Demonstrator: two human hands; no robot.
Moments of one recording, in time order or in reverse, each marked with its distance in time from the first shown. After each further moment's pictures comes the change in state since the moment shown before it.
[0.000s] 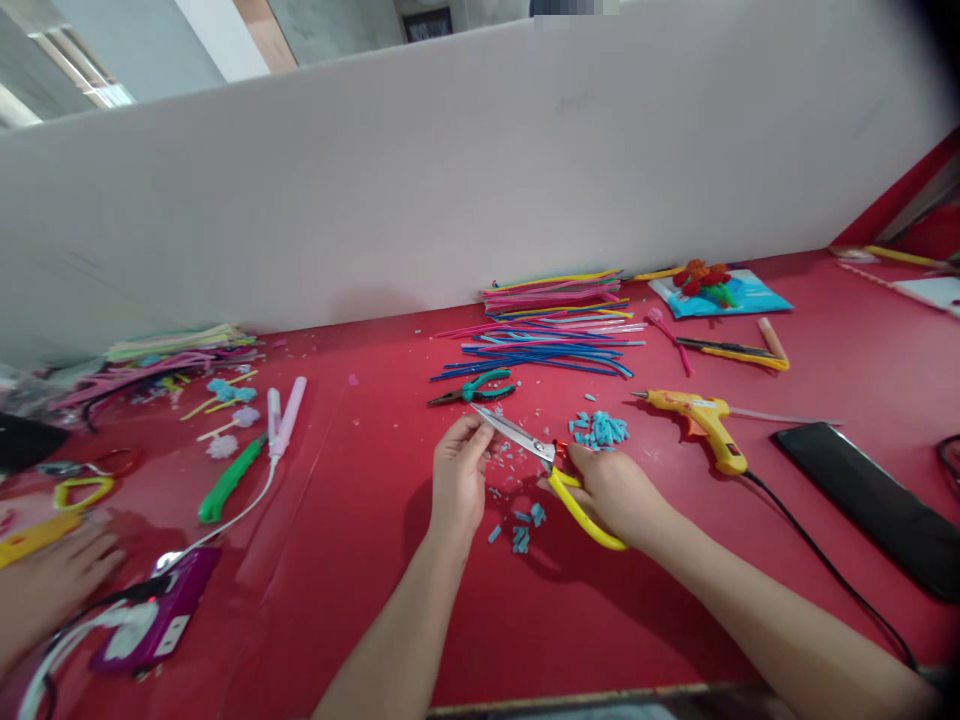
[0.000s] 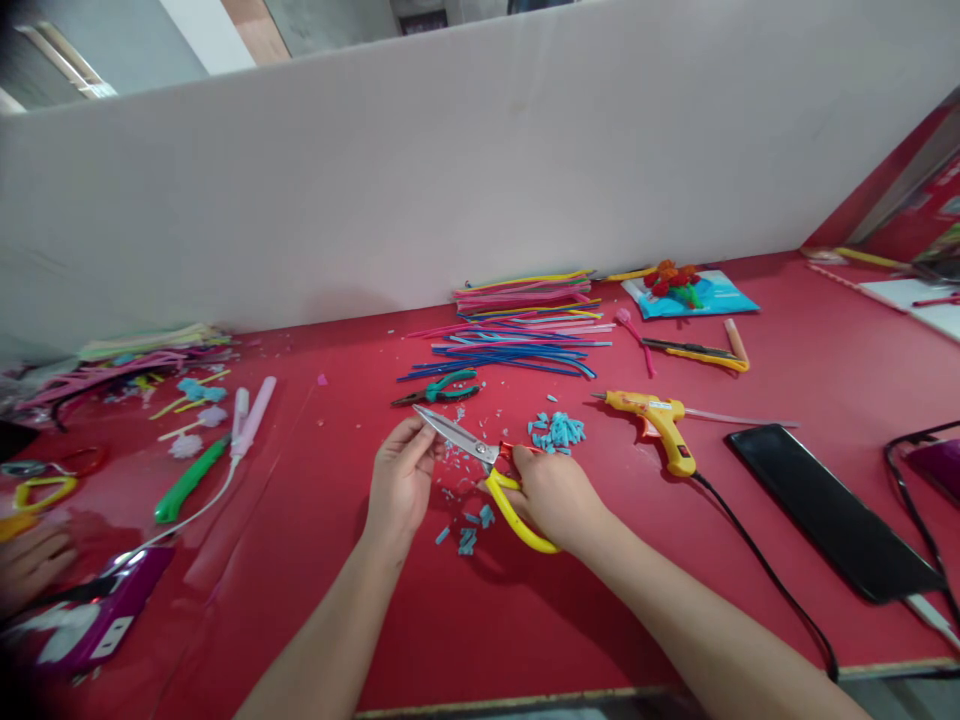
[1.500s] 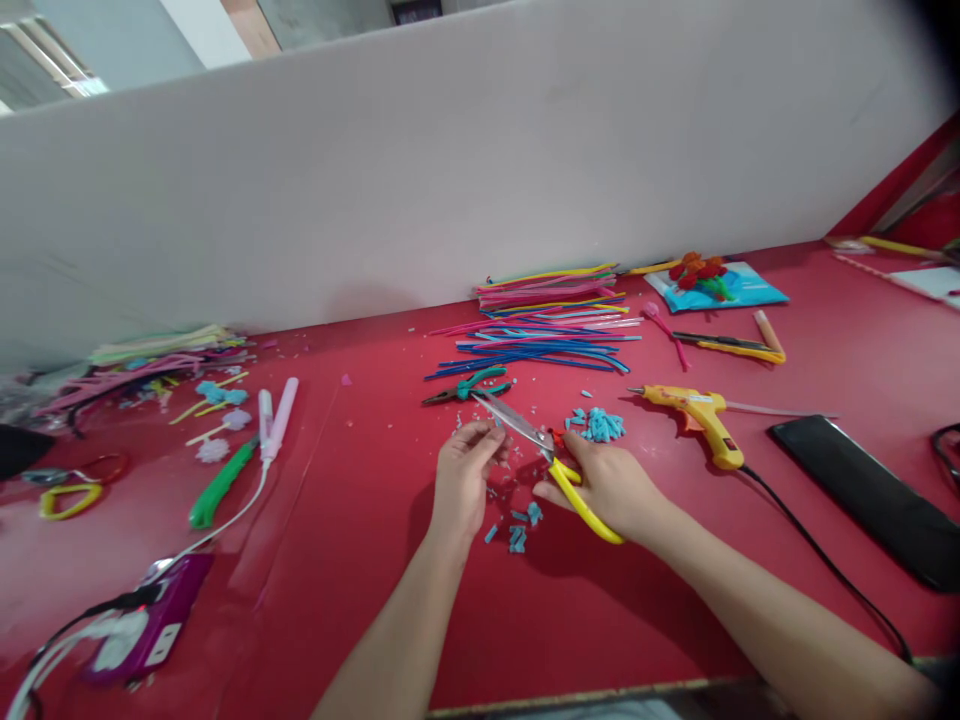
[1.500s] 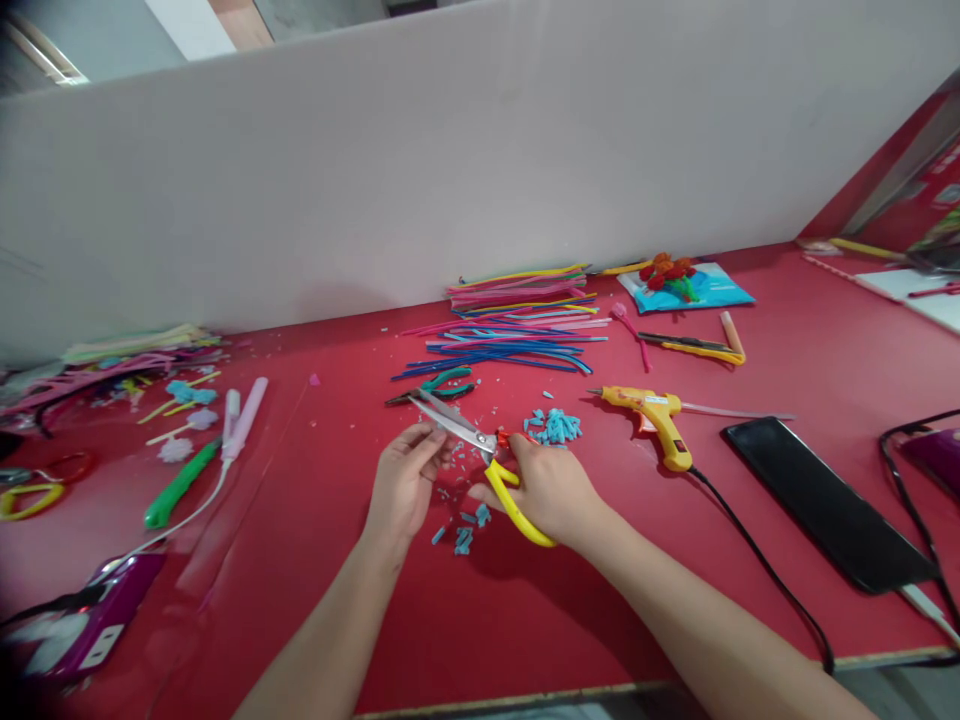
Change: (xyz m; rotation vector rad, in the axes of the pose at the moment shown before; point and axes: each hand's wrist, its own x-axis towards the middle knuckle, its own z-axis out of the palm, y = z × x) left_hand -0.003 -0.004 0.004 0.045 0.008 -0.170; right_hand 0.001 -0.001 -0.007 0.100 0.003 0.058
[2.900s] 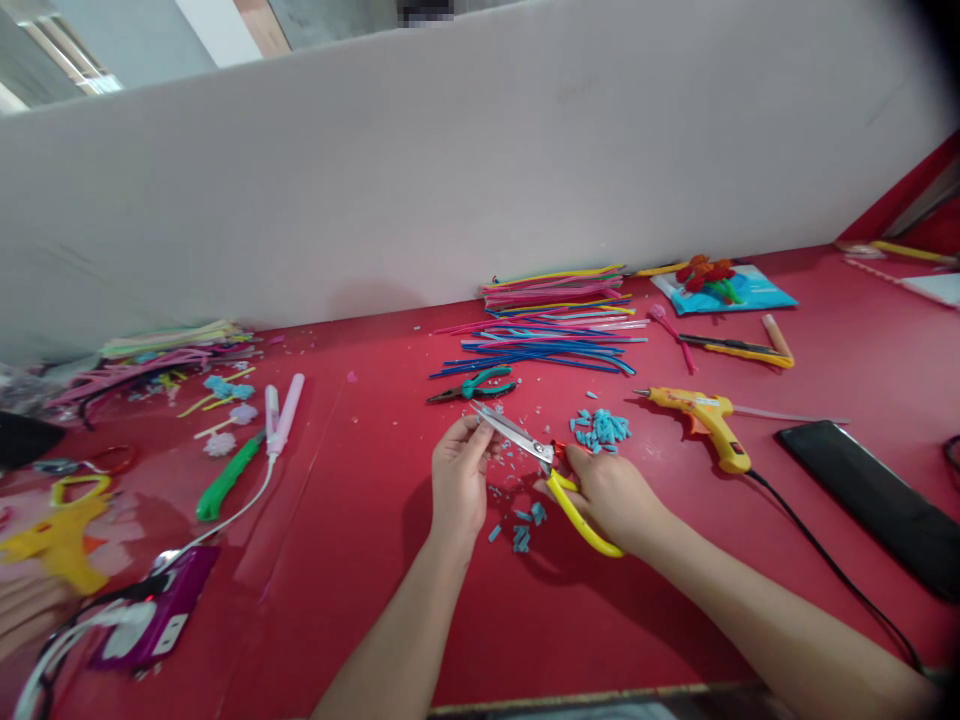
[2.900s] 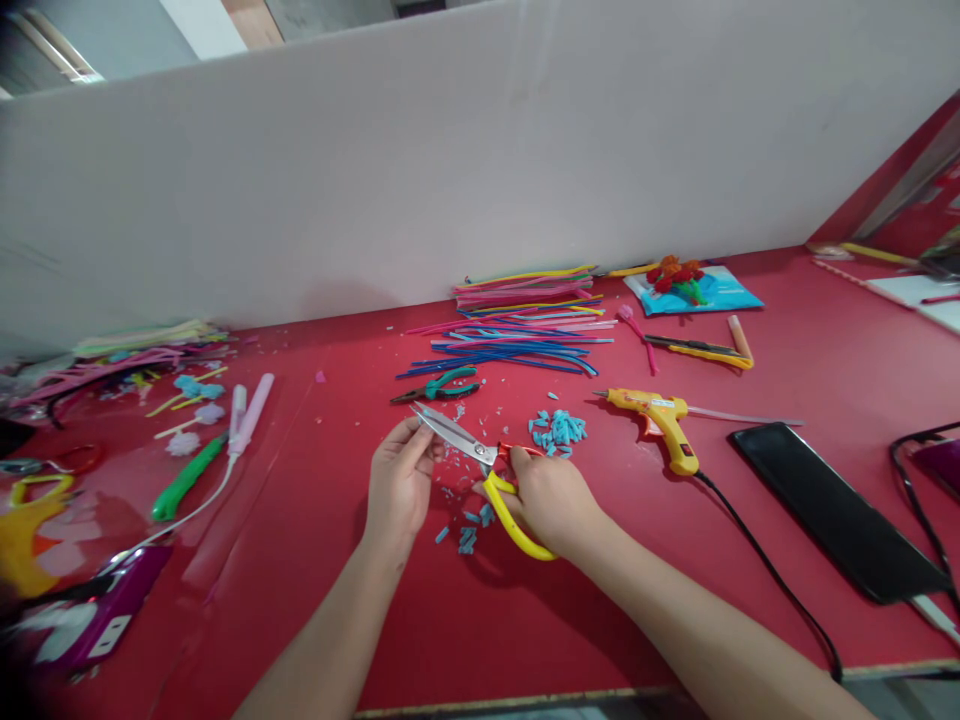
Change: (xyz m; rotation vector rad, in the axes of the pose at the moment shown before) left_hand -0.001 0.004 -0.001 -0.060 0.026 0.157; right_hand -0.004 -0.006 0.007 -0.216 -0.035 -0.044
